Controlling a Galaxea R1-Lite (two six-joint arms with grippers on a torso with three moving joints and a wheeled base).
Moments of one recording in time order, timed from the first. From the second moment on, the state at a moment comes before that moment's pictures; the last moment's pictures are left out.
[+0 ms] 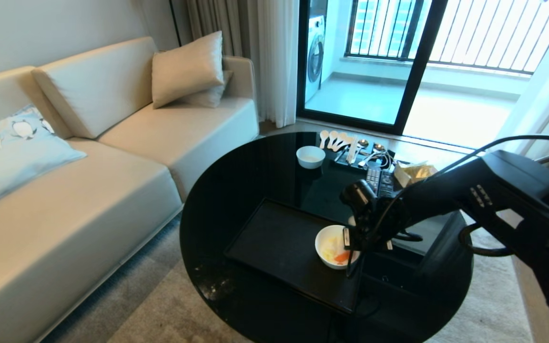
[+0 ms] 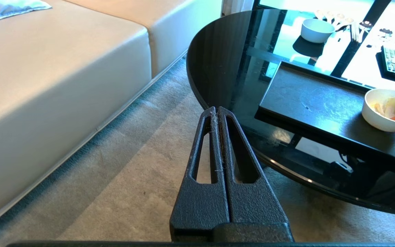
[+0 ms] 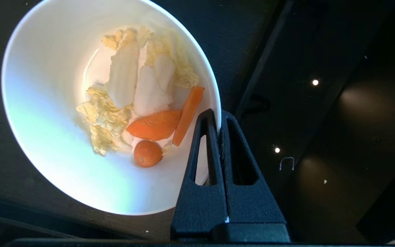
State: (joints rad) left arm 0.00 0.00 0.00 -0.01 0.01 -0.09; right arm 0.43 2.35 -1.48 0.21 -0.24 0.44
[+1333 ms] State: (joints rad) left arm 0.00 0.00 0.00 -0.01 0.01 -0.09; right arm 0.38 1.87 -1.22 0.38 -0.16 0.77
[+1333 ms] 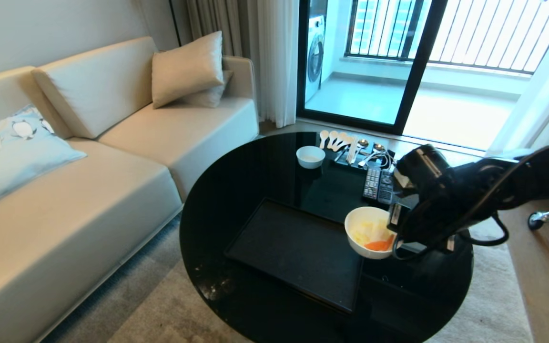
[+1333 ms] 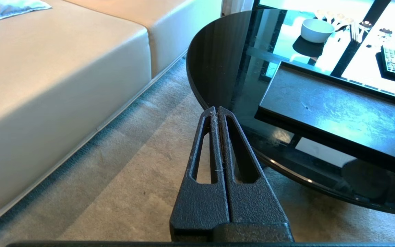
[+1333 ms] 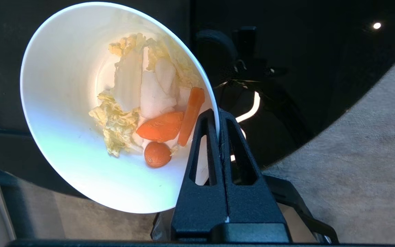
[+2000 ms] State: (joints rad) left arm 0.00 0.00 0.00 -0.01 0.01 -0.09; right arm 0.29 1.44 -0.82 0.38 -0.17 0.80
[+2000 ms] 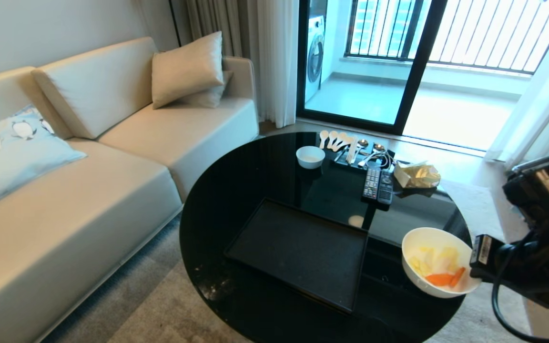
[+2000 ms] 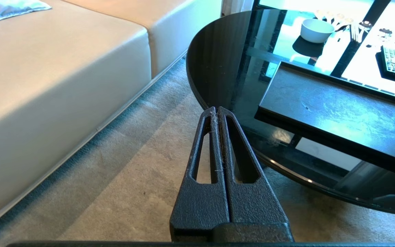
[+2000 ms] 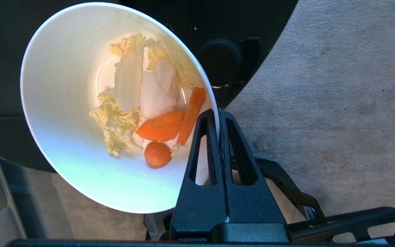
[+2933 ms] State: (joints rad) left arm 0.00 0.00 0.00 -0.01 0.01 -0.09; right arm 0.23 1.23 -0.60 0.38 -0.17 0.80
